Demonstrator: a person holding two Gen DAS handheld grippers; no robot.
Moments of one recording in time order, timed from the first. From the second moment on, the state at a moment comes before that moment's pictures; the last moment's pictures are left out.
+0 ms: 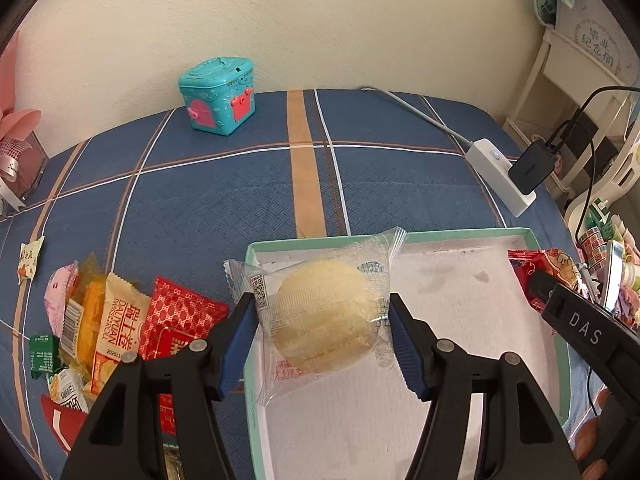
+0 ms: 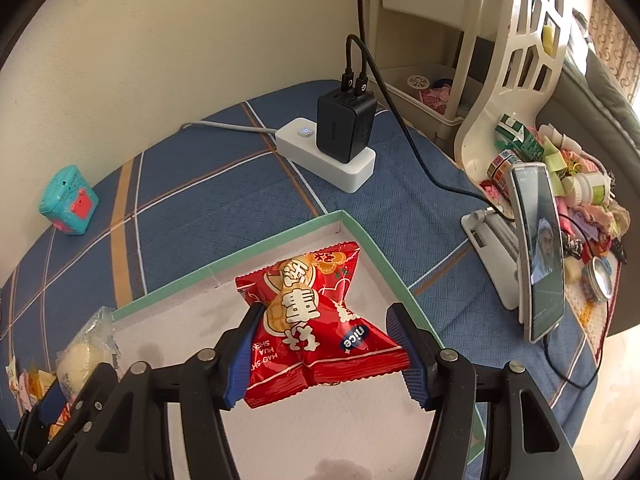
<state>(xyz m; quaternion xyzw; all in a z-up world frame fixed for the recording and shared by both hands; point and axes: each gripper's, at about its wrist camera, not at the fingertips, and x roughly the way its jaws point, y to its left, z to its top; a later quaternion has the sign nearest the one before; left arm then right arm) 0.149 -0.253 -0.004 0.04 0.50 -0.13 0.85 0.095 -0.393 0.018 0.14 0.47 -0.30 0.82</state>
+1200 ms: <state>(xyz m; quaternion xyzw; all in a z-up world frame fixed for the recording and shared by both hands) 0.156 -0.258 -0.007 0.04 0.51 -0.12 0.85 0.113 -0.411 -0.014 0.16 0.51 -0.25 0.80</state>
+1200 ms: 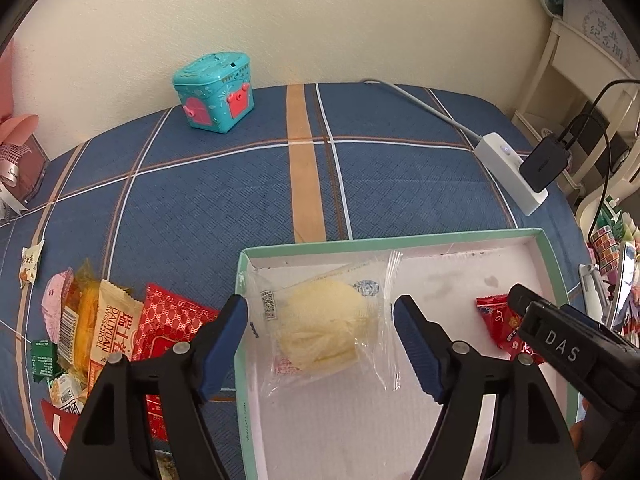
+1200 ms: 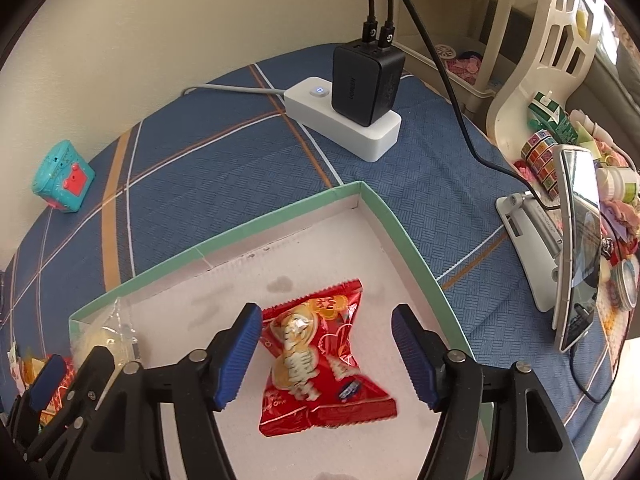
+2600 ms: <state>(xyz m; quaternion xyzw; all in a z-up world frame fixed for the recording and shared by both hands) 0.153 -0.197 0.002 0.02 0.50 -0.07 0.87 0.107 -0.371 0.015 0.09 0.50 -0.20 0.84</state>
